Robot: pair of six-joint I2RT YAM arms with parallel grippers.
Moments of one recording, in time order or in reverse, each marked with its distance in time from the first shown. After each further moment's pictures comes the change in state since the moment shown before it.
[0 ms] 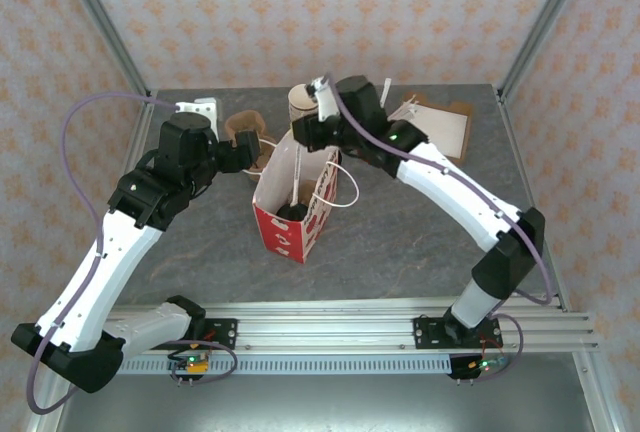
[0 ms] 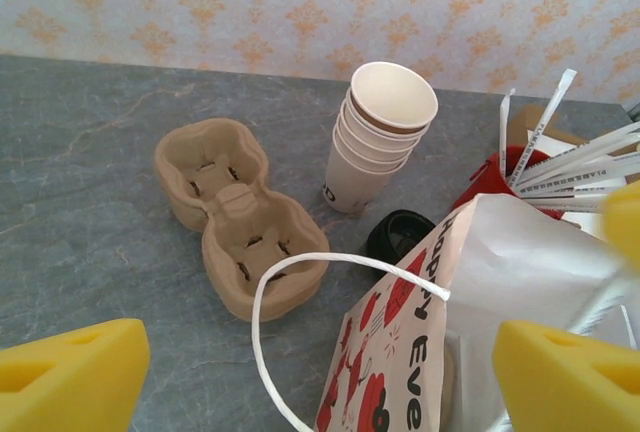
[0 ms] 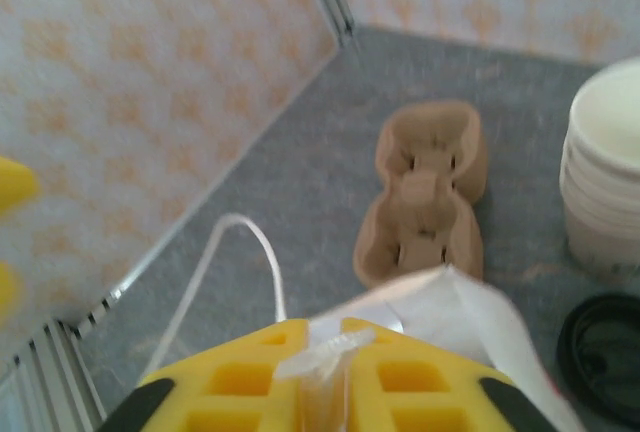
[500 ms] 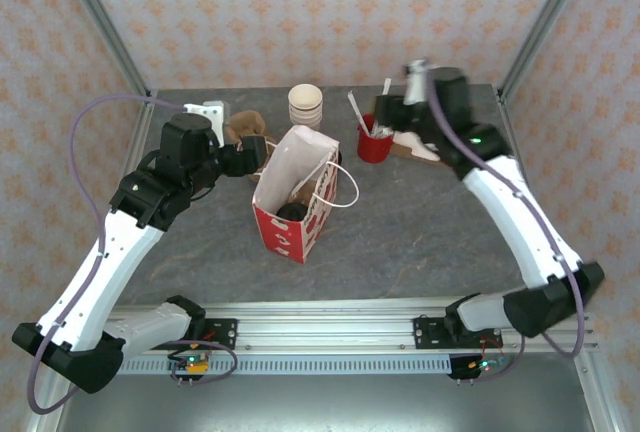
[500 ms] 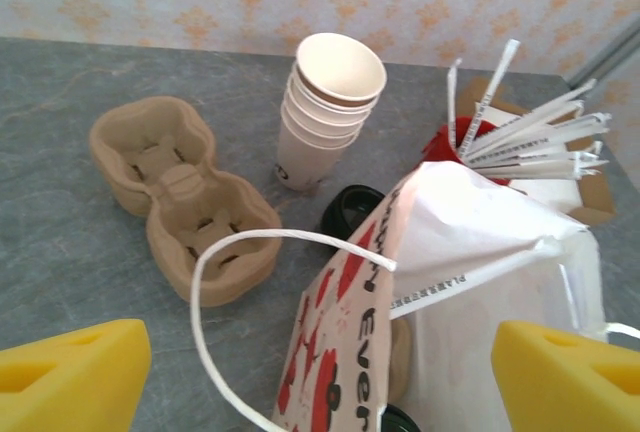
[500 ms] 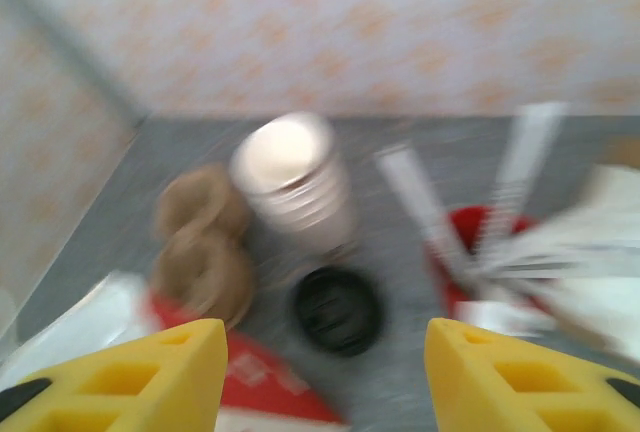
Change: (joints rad) left arm 0.004 -0.002 -0.018 0.016 0.135 -0.001; right arm -0.385 -0.307 -0.136 -0.139 0.183 0.001
